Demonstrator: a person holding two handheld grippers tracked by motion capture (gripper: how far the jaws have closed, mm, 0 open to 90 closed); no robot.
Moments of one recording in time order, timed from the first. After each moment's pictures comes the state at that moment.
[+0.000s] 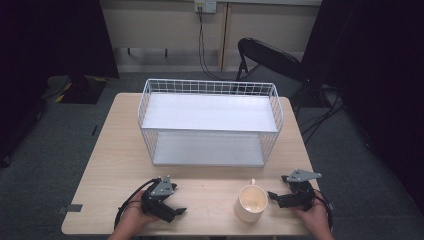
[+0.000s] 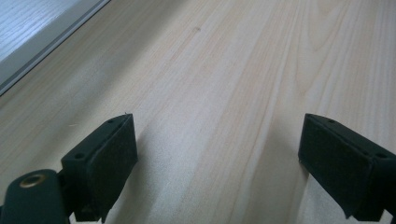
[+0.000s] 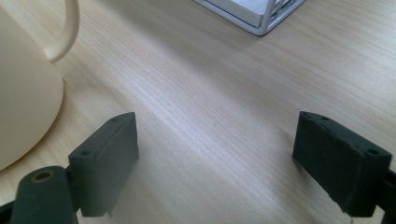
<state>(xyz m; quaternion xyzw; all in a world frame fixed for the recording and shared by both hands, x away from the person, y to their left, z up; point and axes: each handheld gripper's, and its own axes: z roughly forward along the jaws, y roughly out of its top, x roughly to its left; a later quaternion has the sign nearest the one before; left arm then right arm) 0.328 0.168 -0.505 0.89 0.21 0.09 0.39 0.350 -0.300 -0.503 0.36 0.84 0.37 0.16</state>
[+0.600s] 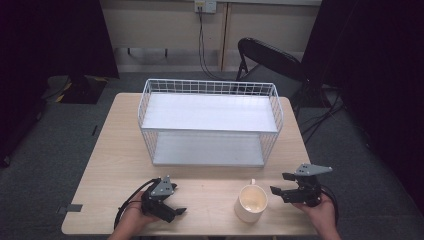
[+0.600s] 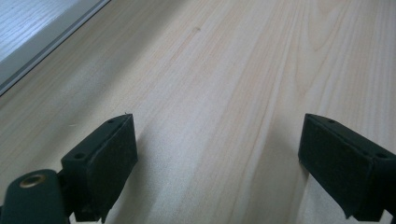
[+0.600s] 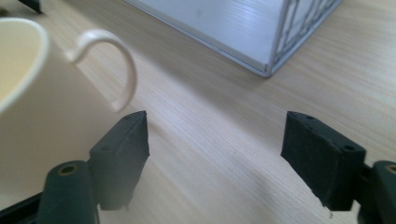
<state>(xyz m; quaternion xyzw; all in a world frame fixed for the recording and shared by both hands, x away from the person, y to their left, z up) 0.328 0.168 -0.505 0.89 0.21 0.09 0.39 0.344 -0.301 -0.461 0.38 0.82 0.41 0.12</state>
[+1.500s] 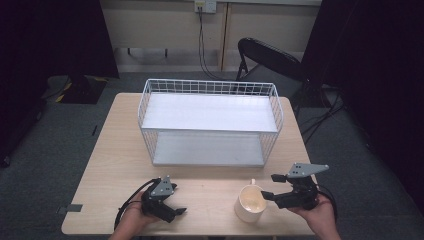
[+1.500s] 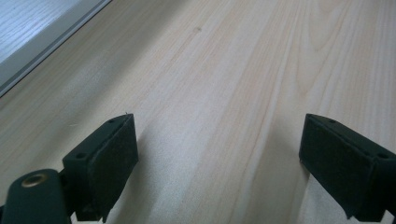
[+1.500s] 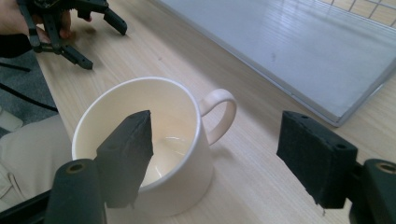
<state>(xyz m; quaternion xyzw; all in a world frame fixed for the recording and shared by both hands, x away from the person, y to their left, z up) 0.327 0.168 -0.505 0.89 0.21 0.09 0.39 0.320 -0.263 -0.413 0.32 0.84 0.43 0.08</state>
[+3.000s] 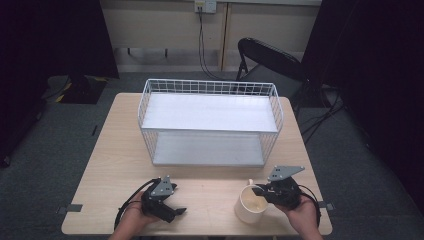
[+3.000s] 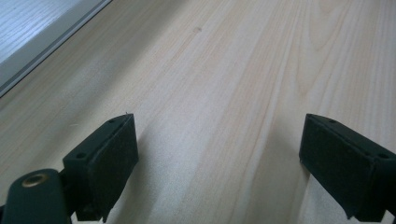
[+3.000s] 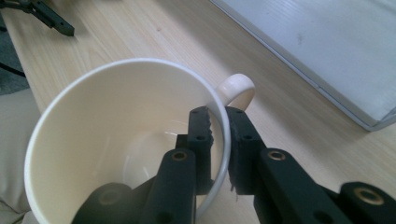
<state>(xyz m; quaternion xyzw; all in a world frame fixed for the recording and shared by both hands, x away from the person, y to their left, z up) 0.327 0.167 -0.505 0.89 0.21 0.09 0.39 0.326 -0.228 -0.432 0.29 0.88 0.37 0.09</state>
